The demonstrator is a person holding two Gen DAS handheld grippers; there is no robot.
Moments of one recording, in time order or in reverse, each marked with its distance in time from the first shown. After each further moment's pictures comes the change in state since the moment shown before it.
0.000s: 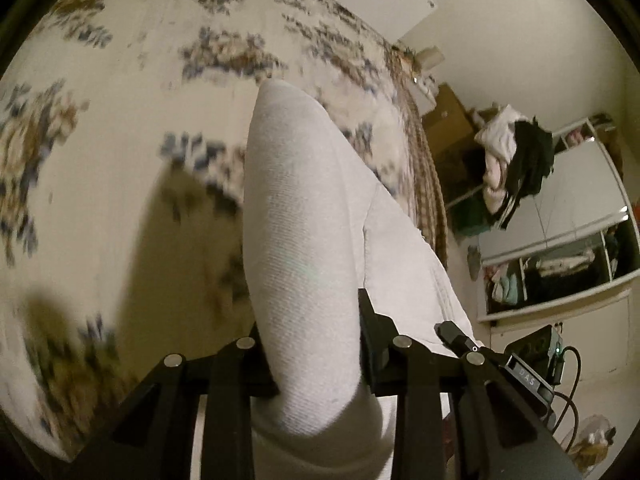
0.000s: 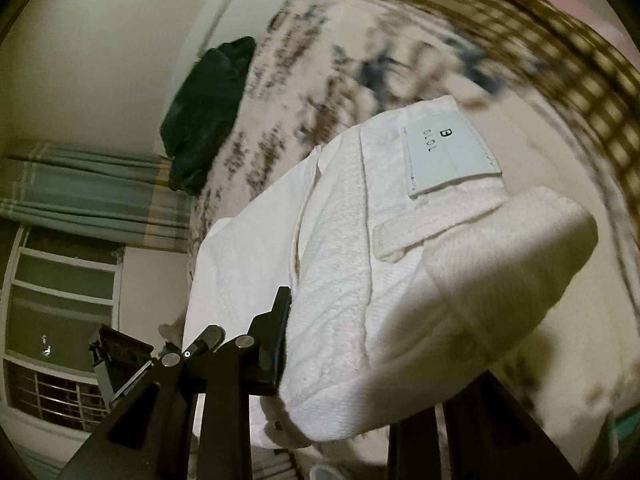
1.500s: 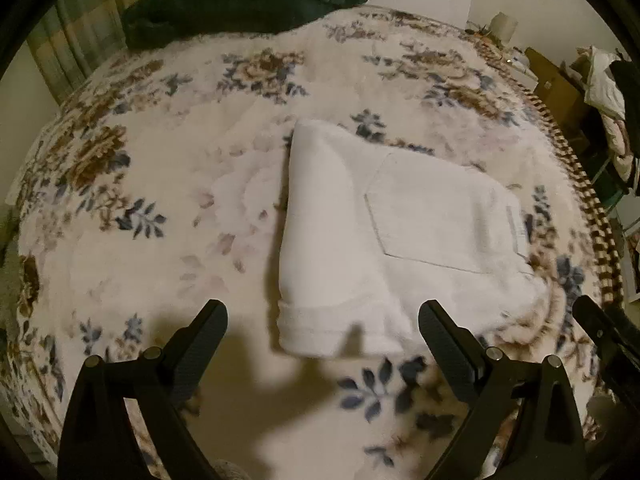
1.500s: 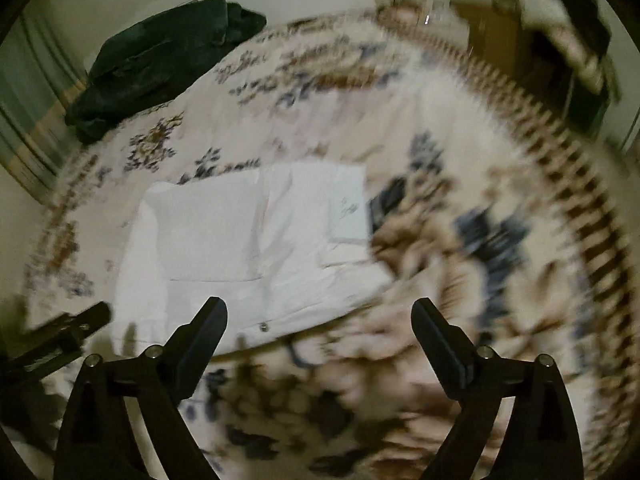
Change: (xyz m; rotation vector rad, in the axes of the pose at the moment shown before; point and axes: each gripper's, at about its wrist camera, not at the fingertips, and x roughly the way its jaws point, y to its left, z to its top) left arm 0.049 0.049 0.191 0.276 -0.052 0.560; right arm 0.227 0.180 0.120 -0.529 -0.165 -0.674
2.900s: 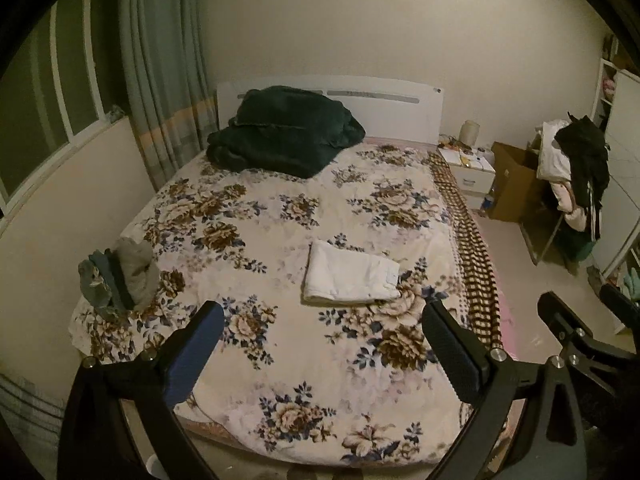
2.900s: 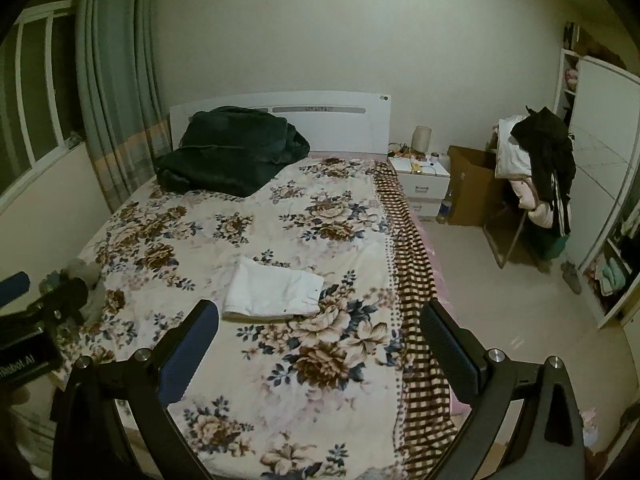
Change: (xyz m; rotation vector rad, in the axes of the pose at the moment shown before) left arm -0.526 -0.098 -0.143 -0.043 -0.351 0.094; right arm -0.649 -0.068 -0.056 -0.204 -0.309 0.057
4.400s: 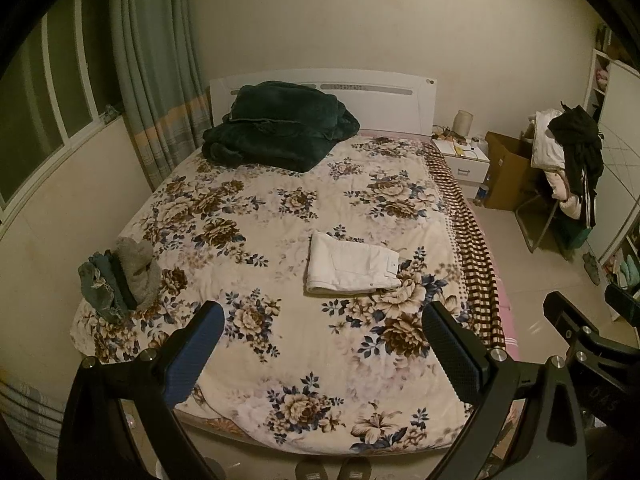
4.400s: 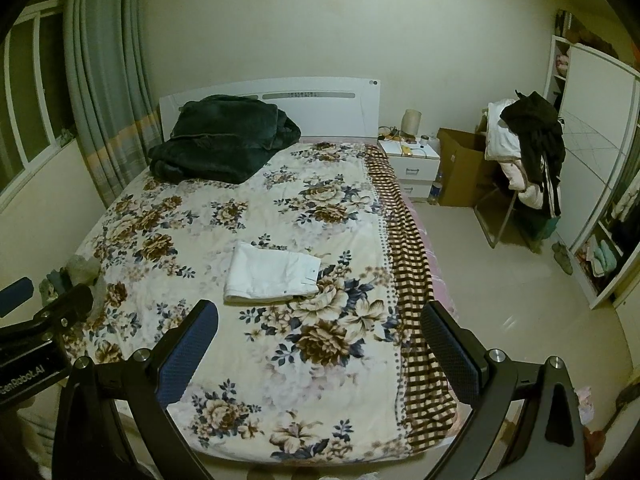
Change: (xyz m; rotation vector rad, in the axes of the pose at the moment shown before) left arm -0.015 0.007 -0.008 0.018 0.016 -0.009; right arm -0.008 0.010 -0.011 0.020 0.057 -0.036
